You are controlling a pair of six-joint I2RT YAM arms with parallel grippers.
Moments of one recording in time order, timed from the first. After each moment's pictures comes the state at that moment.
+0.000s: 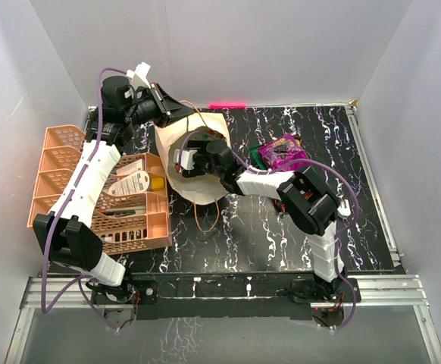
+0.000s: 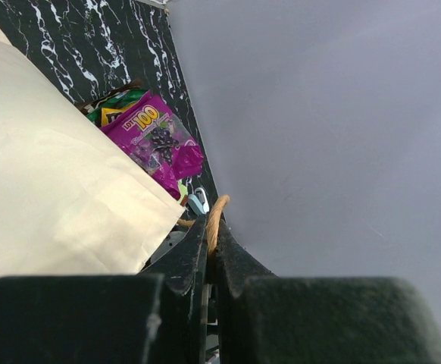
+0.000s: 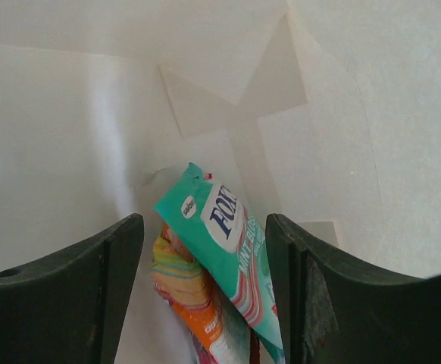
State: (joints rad) left arm -0.21 1.52 1.55 -0.28 0.69 -0.89; right arm 0.75 2.07 1.34 0.47 -0.14 -0.92
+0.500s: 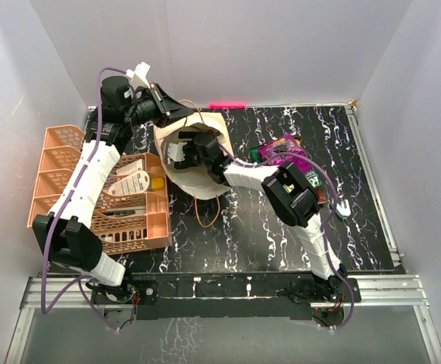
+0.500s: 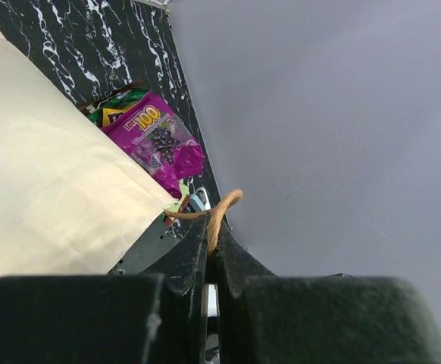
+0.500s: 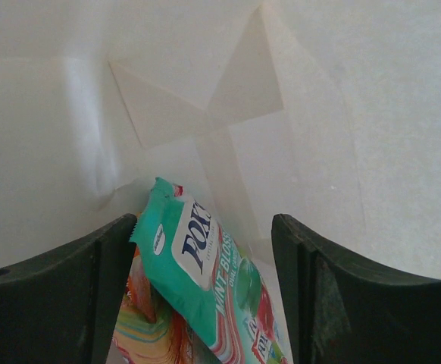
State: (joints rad) left arm -0.21 1.52 1.55 -0.29 0.69 -0.88; right arm 0.74 2.23 1.59 0.39 -0.06 -0.97
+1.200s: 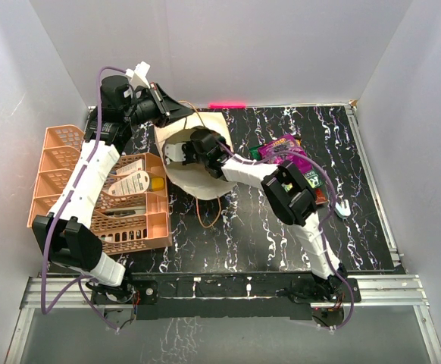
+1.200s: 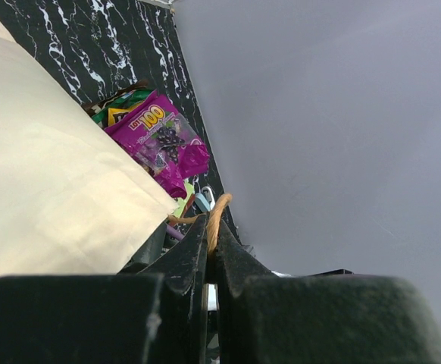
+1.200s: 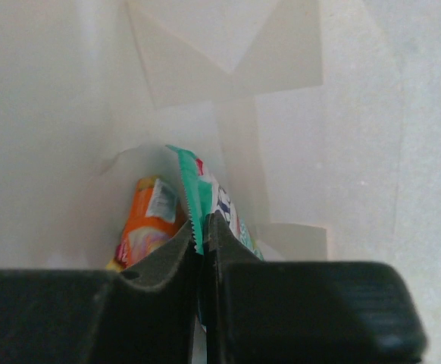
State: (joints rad) left arm -0.21 1.52 1.56 -0.31 0.69 -0.85; right arm 0.74 2.30 1.75 0.15 0.01 -1.07
